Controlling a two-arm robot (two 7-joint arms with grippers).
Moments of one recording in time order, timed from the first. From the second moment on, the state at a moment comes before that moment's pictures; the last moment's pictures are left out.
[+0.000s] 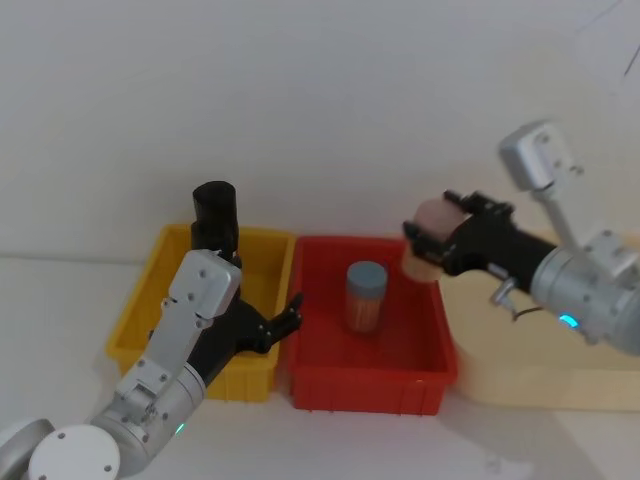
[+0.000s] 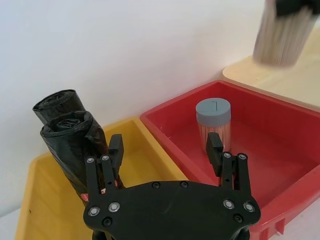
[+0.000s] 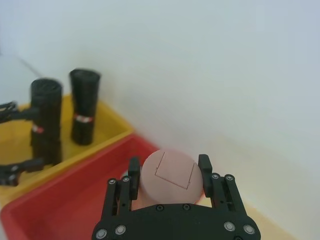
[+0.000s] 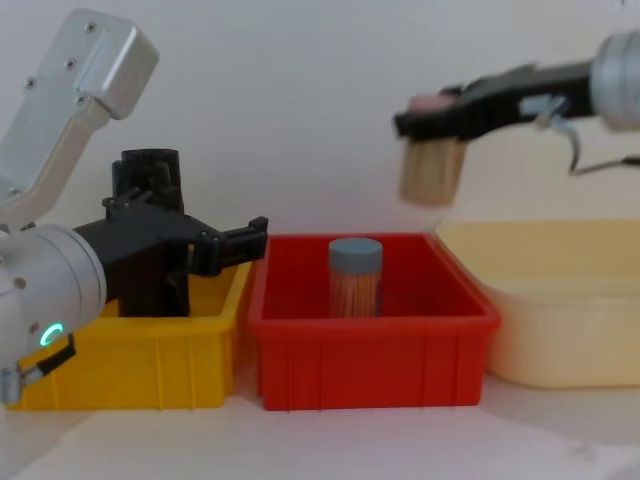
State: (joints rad) left arm -0.24 0.38 0.45 -1.63 -0.20 0.01 -0.01; right arm 0.56 0.34 -0.43 -1.55 0.14 0.35 0.44
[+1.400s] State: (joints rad) left arm -0.24 0.38 0.45 -1.63 -0.20 0.01 -0.01; right arm 0.47 0.40 -0.32 -1.49 0.14 0.46 0.36
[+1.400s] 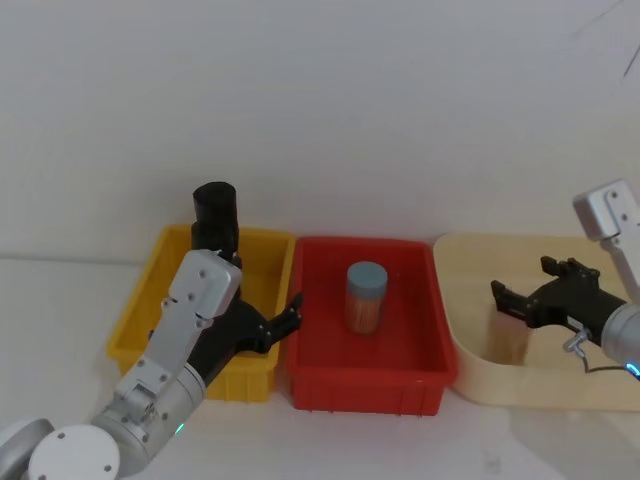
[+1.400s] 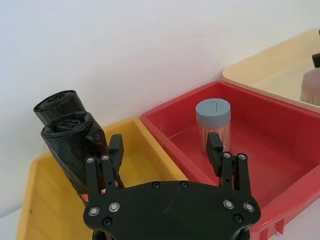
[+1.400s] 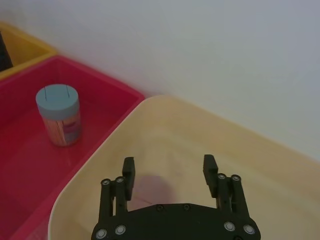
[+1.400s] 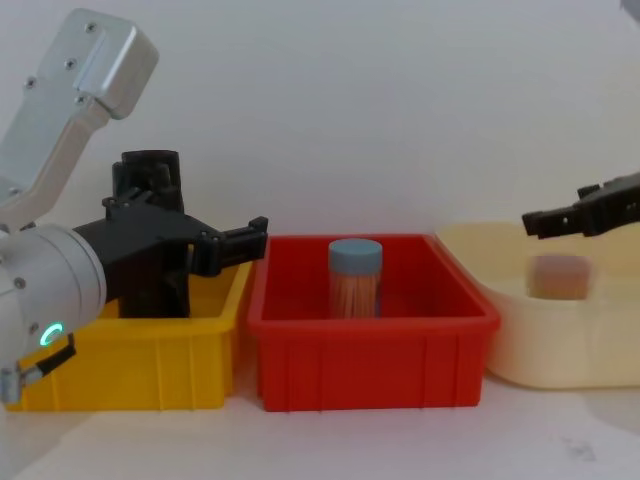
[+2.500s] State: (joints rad) left arm -0.24 0.38 0.45 -1.63 -0.20 0.01 -0.01; right arm 0.39 0.39 -0.24 -1.54 0.18 0.39 0.33
